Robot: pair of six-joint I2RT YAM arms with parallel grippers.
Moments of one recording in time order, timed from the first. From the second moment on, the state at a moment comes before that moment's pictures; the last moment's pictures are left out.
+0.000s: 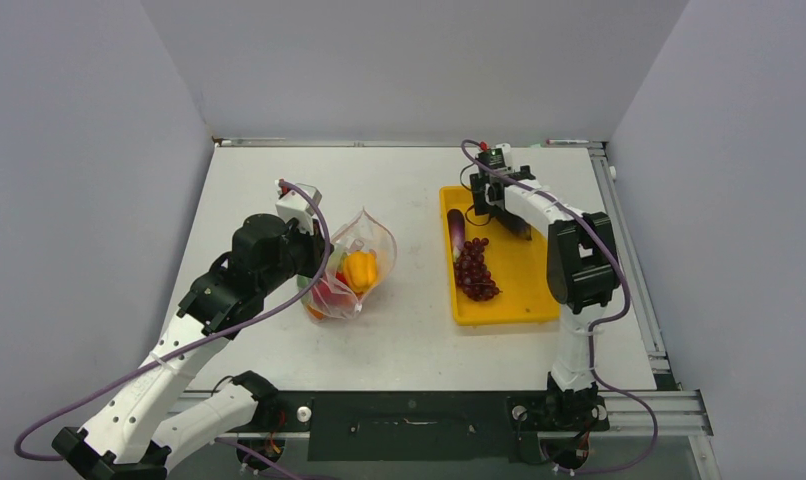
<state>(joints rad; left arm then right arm) -0.58 0.88 1.02 -0.59 -0.07 -0.27 0.29 2.03 1.54 -0.47 0.47 0.07</state>
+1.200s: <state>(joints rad) -0.58 0.88 1.02 -0.59 -0.07 -0.27 0.35 1.95 1.47 -0.46 0.50 0.10</state>
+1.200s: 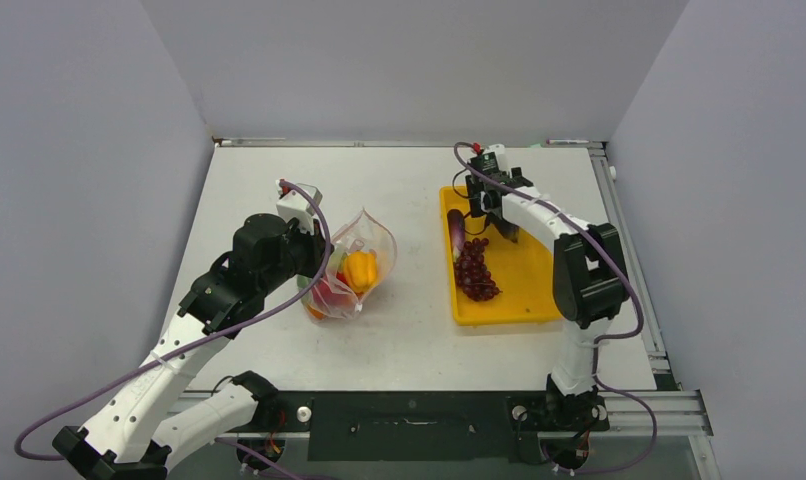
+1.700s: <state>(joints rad) -0.58 0.88 1.02 -0.59 -0.07 -0.27 0.45 1.51 1.36 -0.41 0.33 0.14</state>
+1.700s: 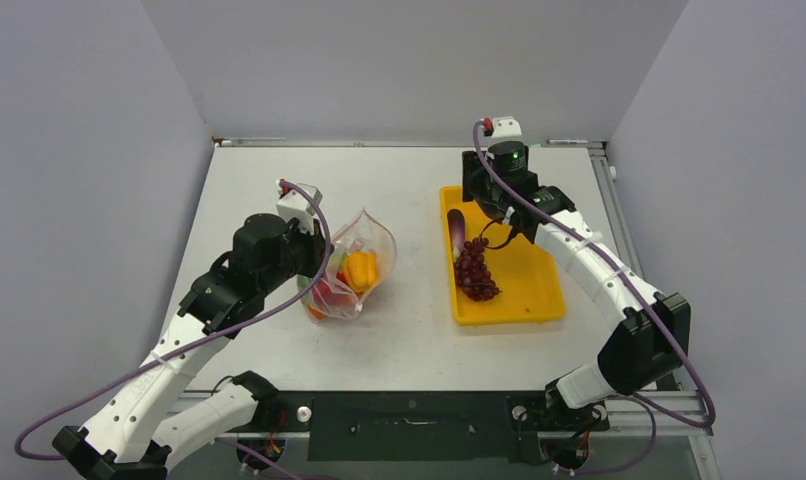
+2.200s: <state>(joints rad) -0.58 0.89 1.02 -0.59 -0.08 -0.27 0.49 1.27 1.23 -0.28 -0.19 0.28</state>
